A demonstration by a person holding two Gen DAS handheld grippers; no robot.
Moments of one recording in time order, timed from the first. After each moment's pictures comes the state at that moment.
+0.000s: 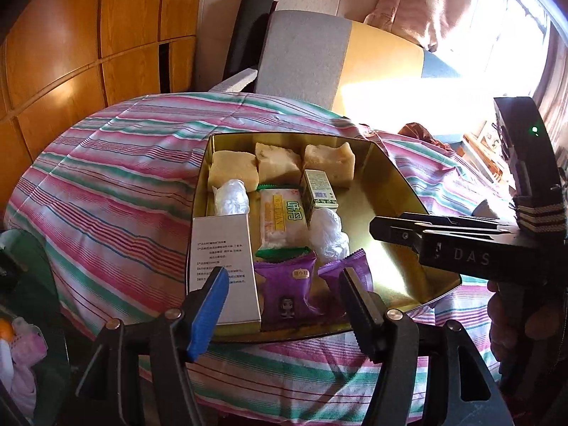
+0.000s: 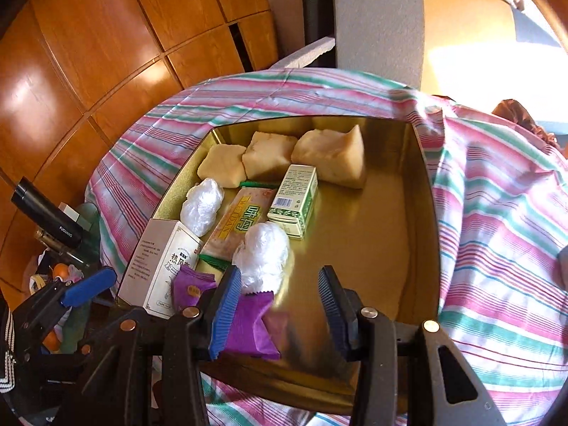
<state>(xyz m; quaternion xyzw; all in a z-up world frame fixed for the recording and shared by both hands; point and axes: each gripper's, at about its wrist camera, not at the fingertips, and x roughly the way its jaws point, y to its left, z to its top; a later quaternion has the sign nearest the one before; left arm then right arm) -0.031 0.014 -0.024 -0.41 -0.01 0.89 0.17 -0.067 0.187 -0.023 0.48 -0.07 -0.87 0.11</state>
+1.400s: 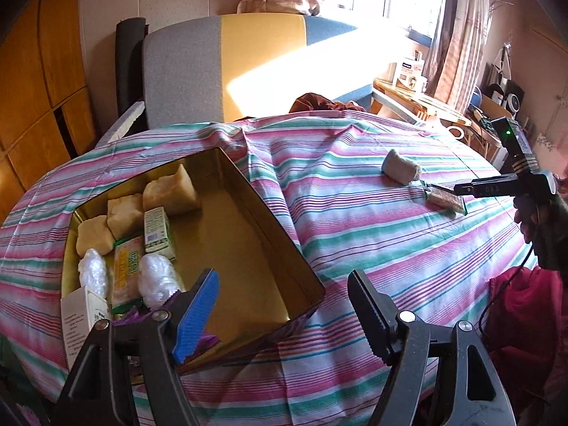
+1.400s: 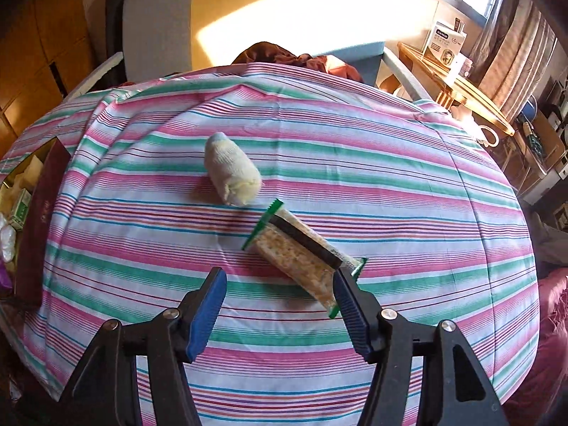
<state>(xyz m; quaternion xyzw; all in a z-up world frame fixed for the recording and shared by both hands) 0.007 0.172 0.001 -0.38 0.11 0.86 0.32 0.063 0.538 -0.026 0.52 -0.07 -0.83 -0.19</state>
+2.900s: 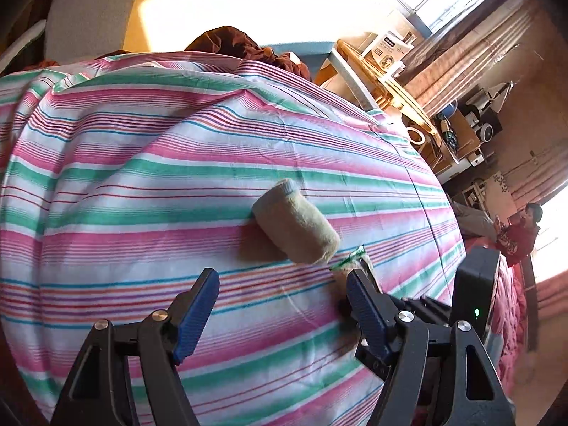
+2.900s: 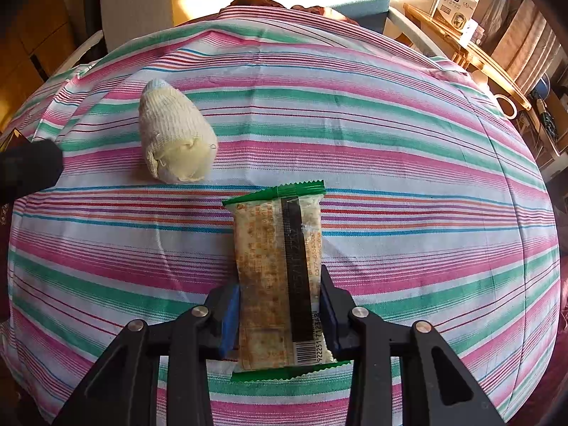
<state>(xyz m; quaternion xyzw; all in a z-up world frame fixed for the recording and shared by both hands) -0.091 0.453 -0.051 -0.55 -0.02 0.73 0.40 0.033 0.573 -0.091 0.56 -0.10 -0.80 -0.18</state>
